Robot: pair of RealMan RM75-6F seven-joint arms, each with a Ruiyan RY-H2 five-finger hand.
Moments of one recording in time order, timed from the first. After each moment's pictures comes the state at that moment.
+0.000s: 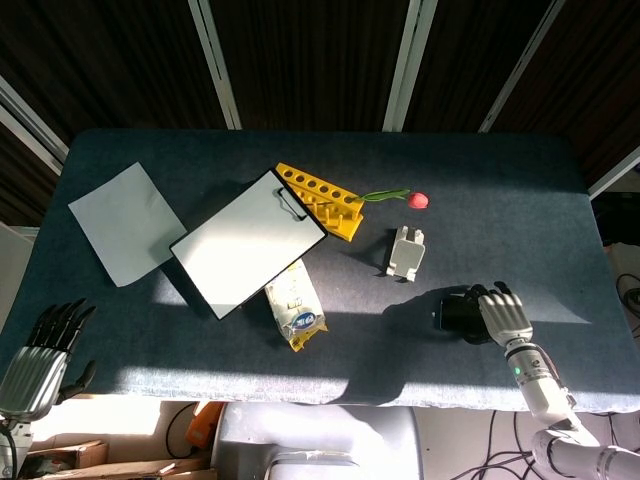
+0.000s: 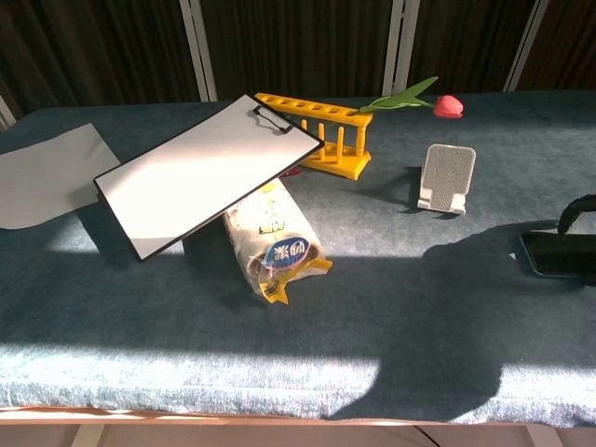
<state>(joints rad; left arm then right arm) -0.11 -1.12 0.03 -1.56 1.66 1.52 0.01 0.44 -1.41 0.07 -1.31 -1.13 0.95 -0.27</state>
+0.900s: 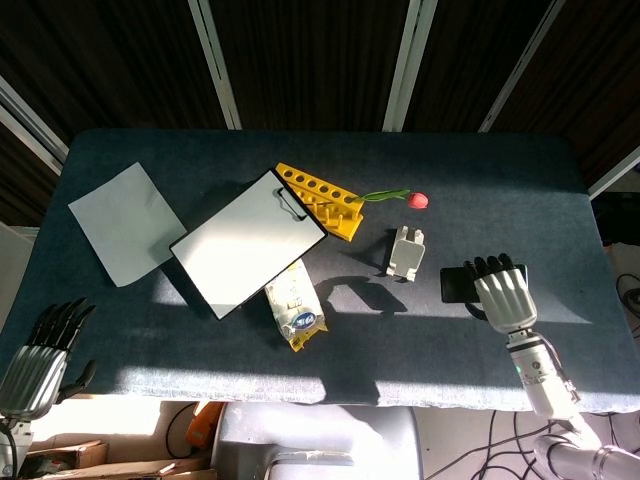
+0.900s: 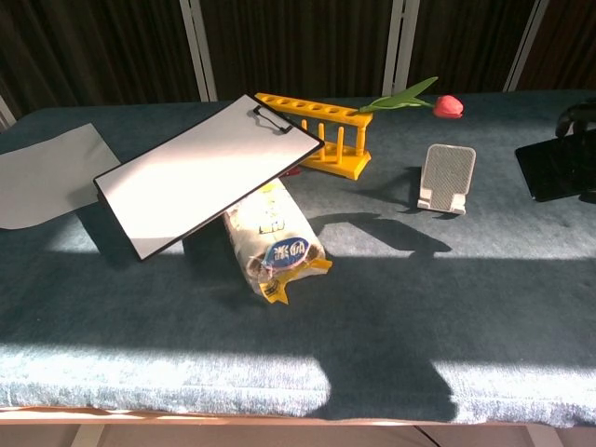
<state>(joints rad) -0.12 -1.12 0.03 -1.56 1.65 1.50 0.01 0.43 -1.47 0.07 -1.15 -1.49 1.38 -0.46</state>
